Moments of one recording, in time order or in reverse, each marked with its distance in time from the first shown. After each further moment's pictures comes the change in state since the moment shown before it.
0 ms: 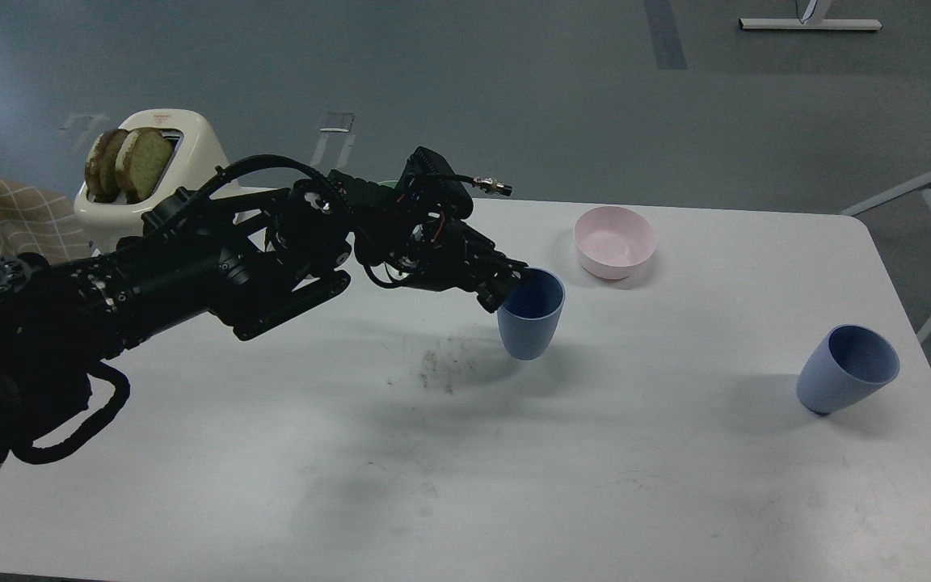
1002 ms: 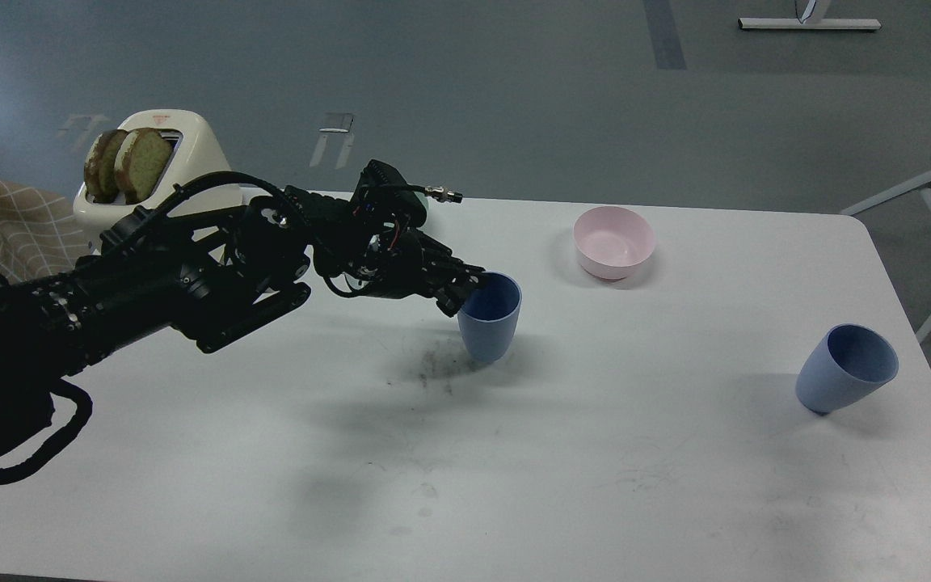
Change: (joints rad) left arm 0.067 0.093 -0.002 -0.011 -0.002 0.031 0.000; right arm -0.124 0.000 0.030 0.029 0.002 0.000 0.108
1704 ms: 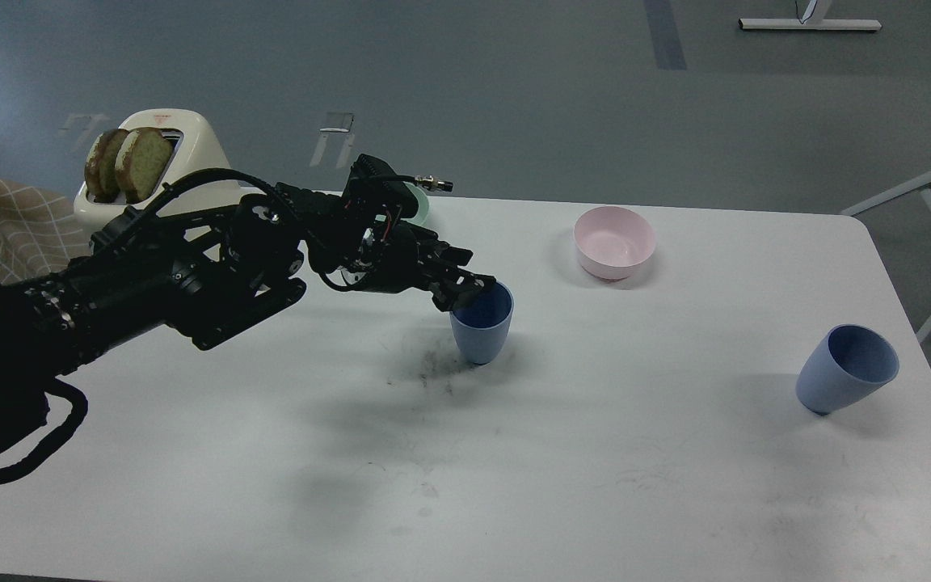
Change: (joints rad) left arm -0.013 0.006 -0.031 0.000 -0.110 -0.003 0.000; right arm -0.004 -0.014 -0.003 0.004 -0.002 0.000 -0.002
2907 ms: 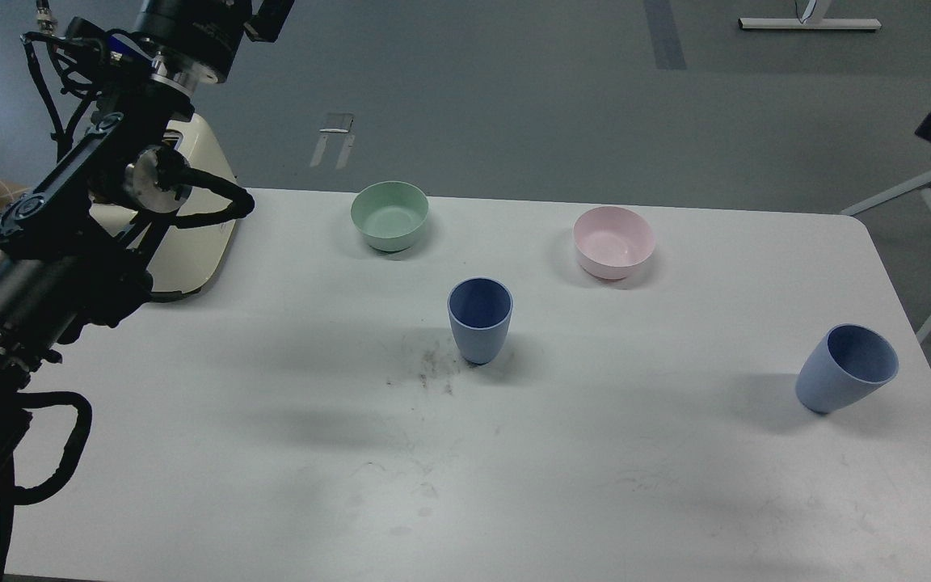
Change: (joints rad) left arm 0.202 0.075 -0.799 -0.035 -1.376 -0.011 0.000; right arm -0.256 -0.308 -0.134 0.587 -1.069 0.000 -0.008
